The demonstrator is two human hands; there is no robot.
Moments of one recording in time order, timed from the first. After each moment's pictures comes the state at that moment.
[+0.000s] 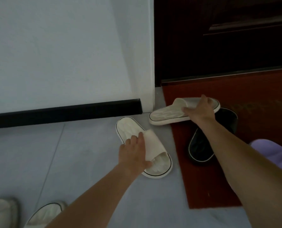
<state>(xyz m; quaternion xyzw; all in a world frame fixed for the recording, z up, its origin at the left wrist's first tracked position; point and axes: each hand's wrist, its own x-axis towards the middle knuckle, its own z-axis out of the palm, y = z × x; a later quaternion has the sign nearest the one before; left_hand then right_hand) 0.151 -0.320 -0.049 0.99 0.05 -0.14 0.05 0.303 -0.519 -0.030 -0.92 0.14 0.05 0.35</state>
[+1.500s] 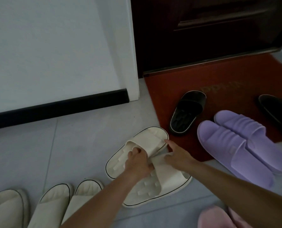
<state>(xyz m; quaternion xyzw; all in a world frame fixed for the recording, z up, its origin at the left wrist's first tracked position) 0.060 -0.355 -0.057 0.94 0.05 -0.27 0.18 0.081 -0.520 -0.038 -0.88 0.06 0.32 0.34</state>
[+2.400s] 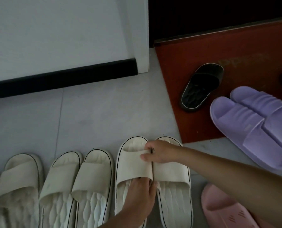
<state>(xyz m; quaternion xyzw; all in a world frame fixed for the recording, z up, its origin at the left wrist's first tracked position) -0.097 -0.351 -0.057 0.93 0.07 -0.18 0.33 0.044 -0.453 -0.056 -0.85 -0.18 0.42 0.27</state>
